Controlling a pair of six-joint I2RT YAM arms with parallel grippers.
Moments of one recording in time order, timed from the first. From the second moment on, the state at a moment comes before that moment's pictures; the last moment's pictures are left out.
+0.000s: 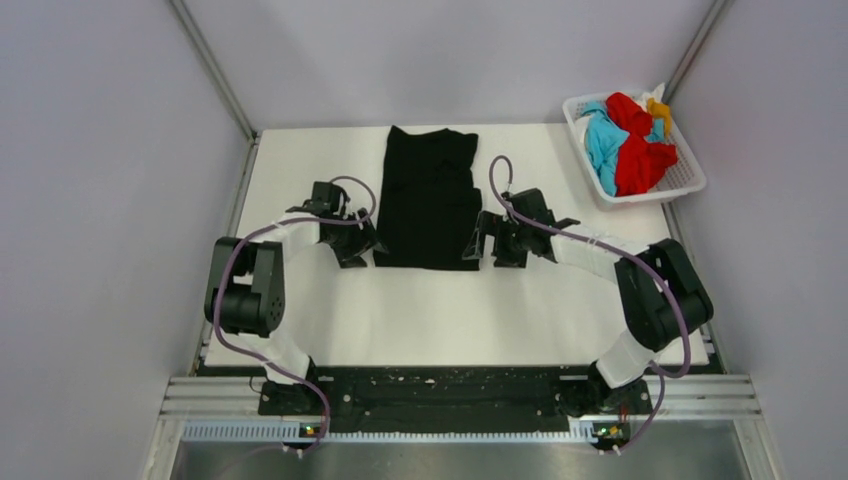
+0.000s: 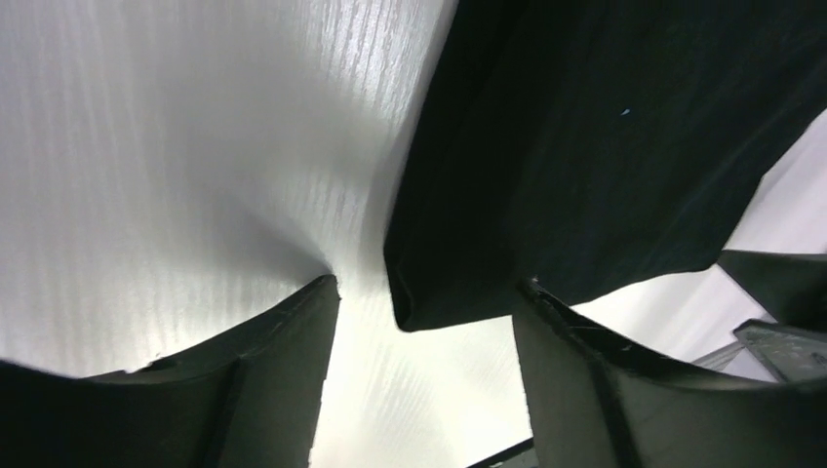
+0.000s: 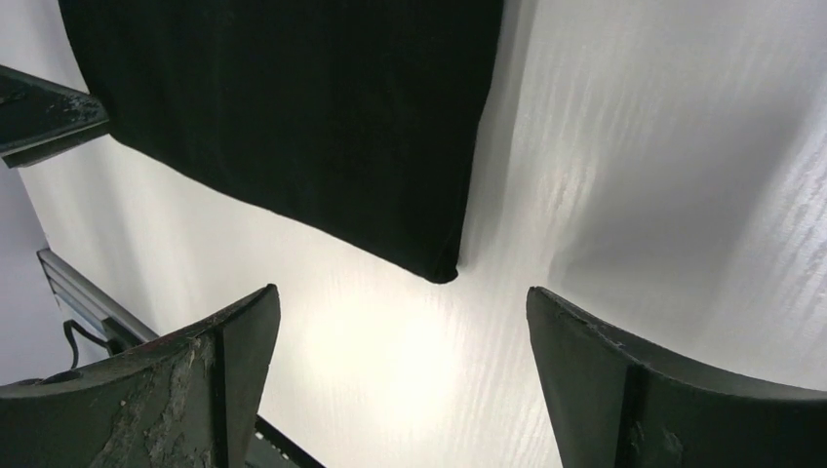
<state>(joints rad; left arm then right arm) -0.13 1.70 1.00 -0.44 0.37 -0.59 0.45 1.63 0.90 -0.17 -0.33 0.60</state>
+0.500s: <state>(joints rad) -0.13 1.76 0.97 -0.33 0.42 -0.62 0.47 1.65 0.89 -0.13 -0.34 0.66</state>
